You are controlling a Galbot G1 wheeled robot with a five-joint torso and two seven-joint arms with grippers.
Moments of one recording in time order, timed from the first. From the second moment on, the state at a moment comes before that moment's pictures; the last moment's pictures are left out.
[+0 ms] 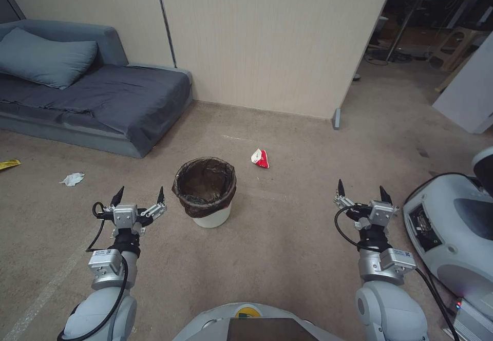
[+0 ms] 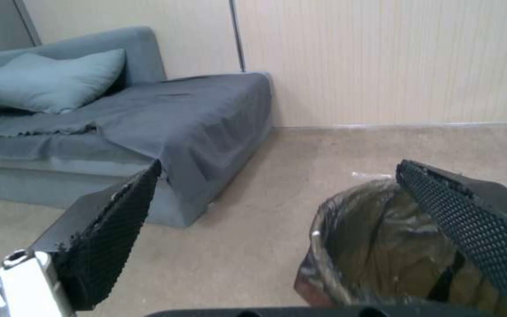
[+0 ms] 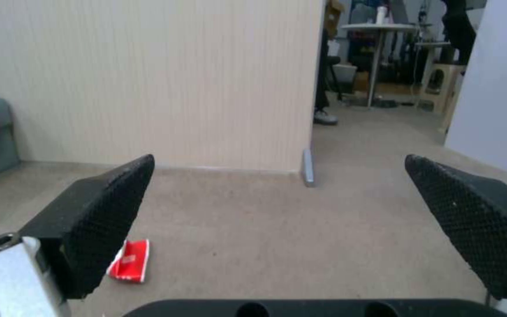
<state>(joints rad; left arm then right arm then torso) 1.77 -1.46 -0.71 -2.33 -0.08 0.09 -0.06 -1.70 1.58 0.72 2.27 0.07 0.03 0.09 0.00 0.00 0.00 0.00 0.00</state>
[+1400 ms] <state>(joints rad) 1.66 -1.42 -0.64 -2.36 -0.25 0.56 -0.04 -1.70 1.57 0.71 2.27 0.07 0.02 0.11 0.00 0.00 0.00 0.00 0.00</state>
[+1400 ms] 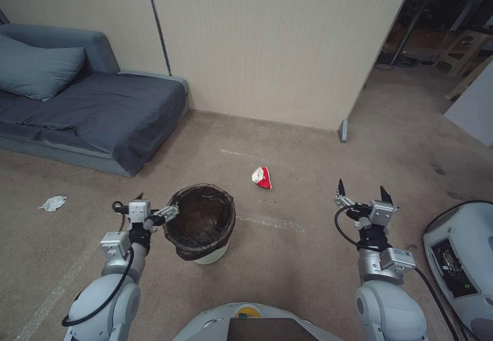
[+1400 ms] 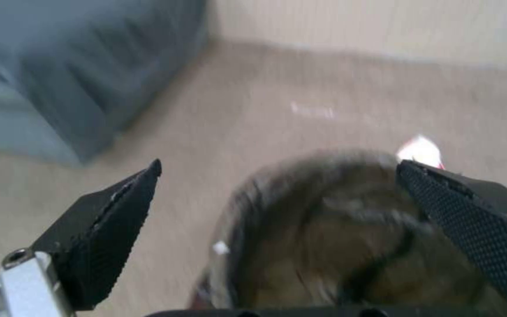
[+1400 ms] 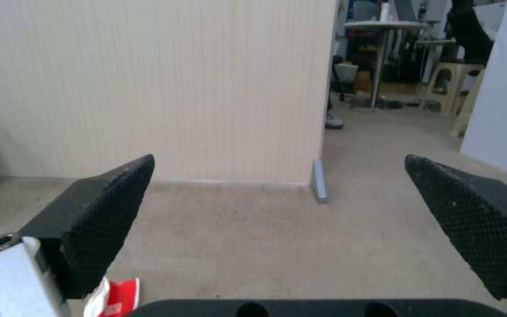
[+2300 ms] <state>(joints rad) 1.47 -1.30 -0.49 -2.18 -0.34 0.74 -0.23 -1.69 1.56 0.72 2.26 0.11 0.00 0.15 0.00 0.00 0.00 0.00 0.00</state>
